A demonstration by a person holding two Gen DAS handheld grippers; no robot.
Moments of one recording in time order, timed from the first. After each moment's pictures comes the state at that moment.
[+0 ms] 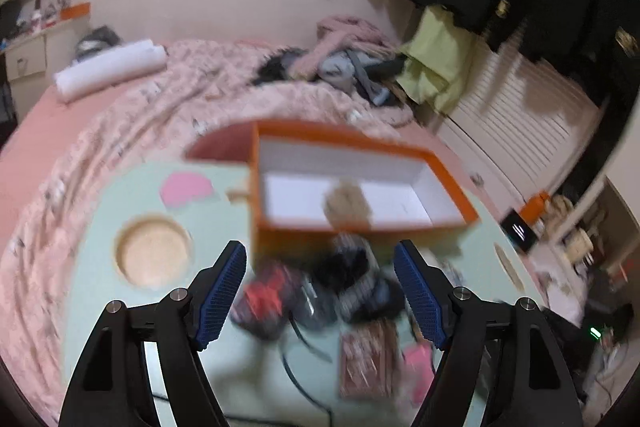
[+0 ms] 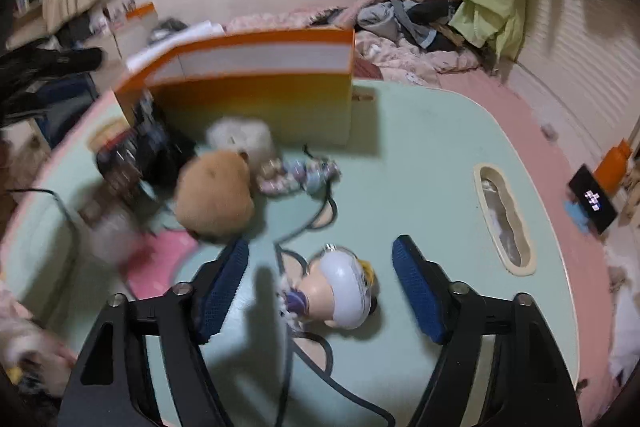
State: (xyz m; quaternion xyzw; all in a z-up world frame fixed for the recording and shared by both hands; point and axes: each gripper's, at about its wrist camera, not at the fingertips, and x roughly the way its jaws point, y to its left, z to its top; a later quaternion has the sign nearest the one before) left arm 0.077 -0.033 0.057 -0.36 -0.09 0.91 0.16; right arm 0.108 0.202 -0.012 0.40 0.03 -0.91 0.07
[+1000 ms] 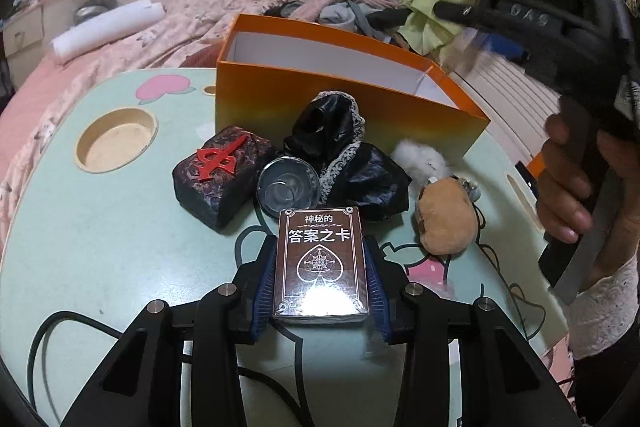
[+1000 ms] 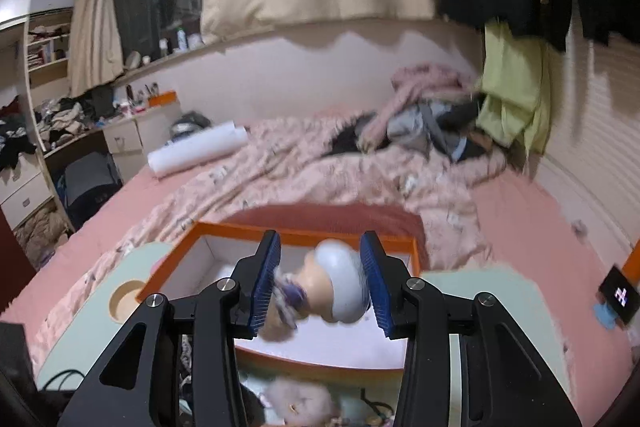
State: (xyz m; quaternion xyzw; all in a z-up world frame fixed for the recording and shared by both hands) left arm 0.099 -0.006 0.000 -0.41 -0.08 0.90 0.15; right arm 0.006 0.158 0.076 0.25 -0.02 -0.96 0.12
